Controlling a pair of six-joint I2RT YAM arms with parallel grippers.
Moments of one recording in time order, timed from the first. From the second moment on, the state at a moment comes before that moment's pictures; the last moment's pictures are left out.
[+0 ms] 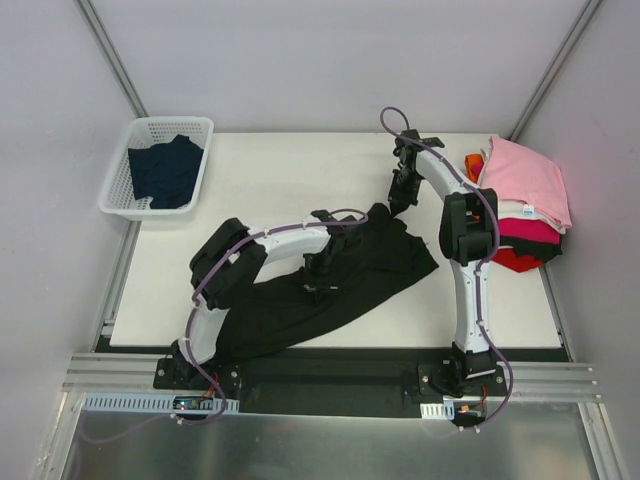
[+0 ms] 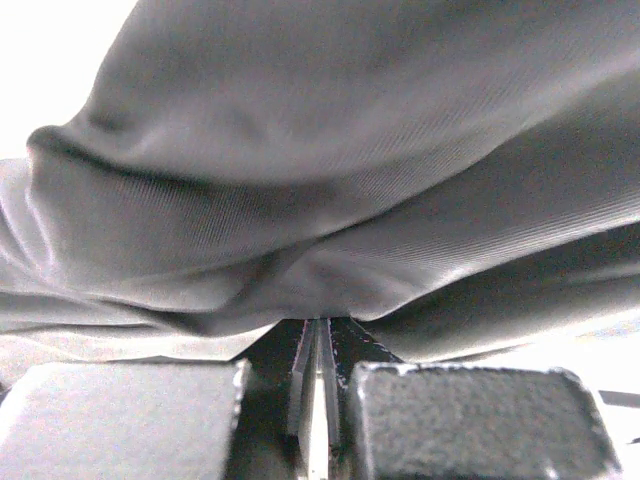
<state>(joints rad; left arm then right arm) -0.88 2.05 1.45 -1.09 0.03 -0.87 0.24 2.36 2.05 -1.11 -0.05 0.50</state>
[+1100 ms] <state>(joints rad) -0.80 2.04 1.65 -1.08 0.04 -0.83 0.17 1.83 1.58 -0.92 -0.17 0.40</state>
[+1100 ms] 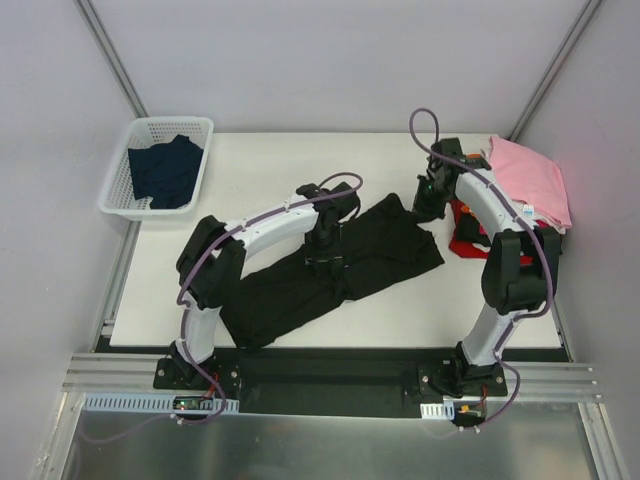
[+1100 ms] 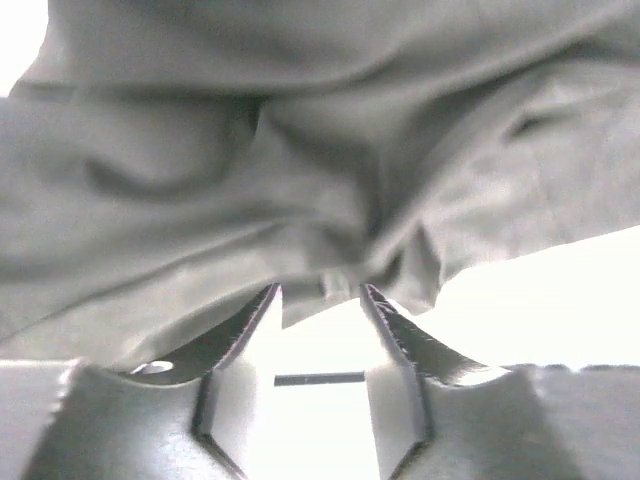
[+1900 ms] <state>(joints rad) -0.79 2.23 2.02 -1.07 -0.01 -0.66 0.29 1.72 1.17 -0.85 -0.11 0.51</state>
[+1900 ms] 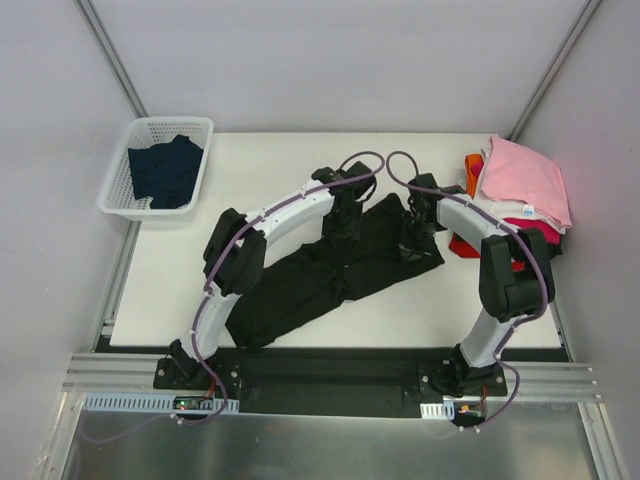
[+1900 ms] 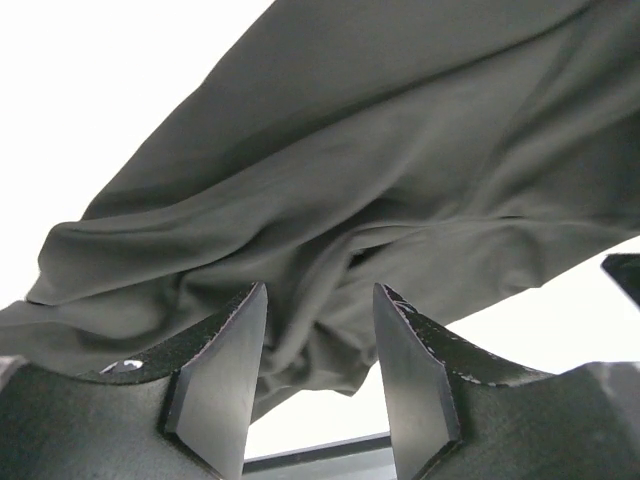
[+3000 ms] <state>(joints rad) -0.78 2.02 1.71 -1.08 0.03 -0.69 0.20 2.22 1.79 -0.98 -0.05 0.50</state>
